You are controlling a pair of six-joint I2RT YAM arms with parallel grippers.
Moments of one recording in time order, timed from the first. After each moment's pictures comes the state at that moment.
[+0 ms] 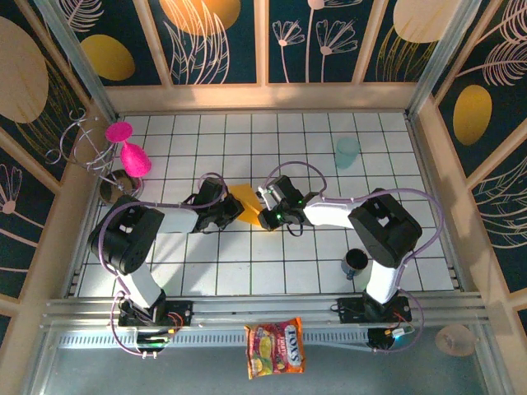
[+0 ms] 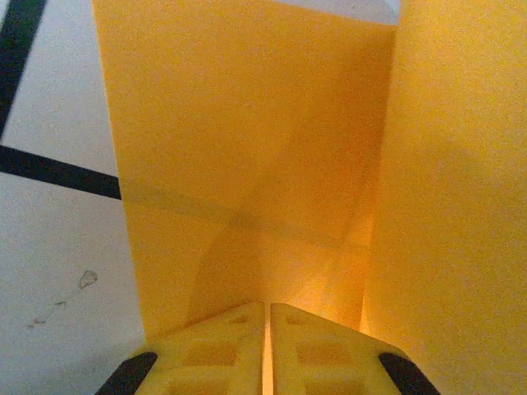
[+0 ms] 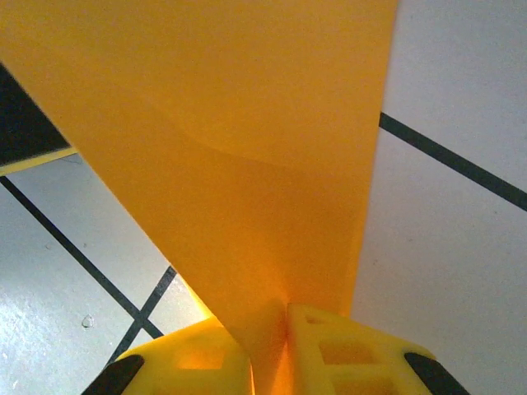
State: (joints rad) left arm -0.51 1.73 0.69 0.21 0.26 -1.13; right arm 0.78 1.80 0.95 -0.12 -0.21 0.23
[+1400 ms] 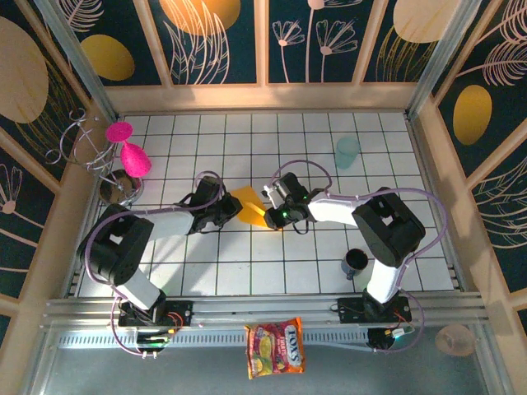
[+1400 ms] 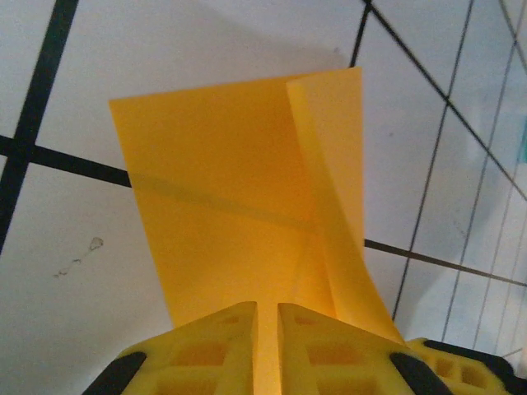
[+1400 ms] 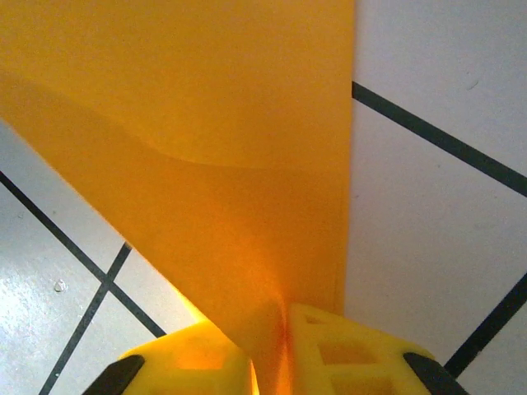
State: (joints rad) left arm -0.52 1.64 0.68 0.14 0.22 -1.08; right arm 0.73 1.79 0.95 -0.20 -0.26 0.20
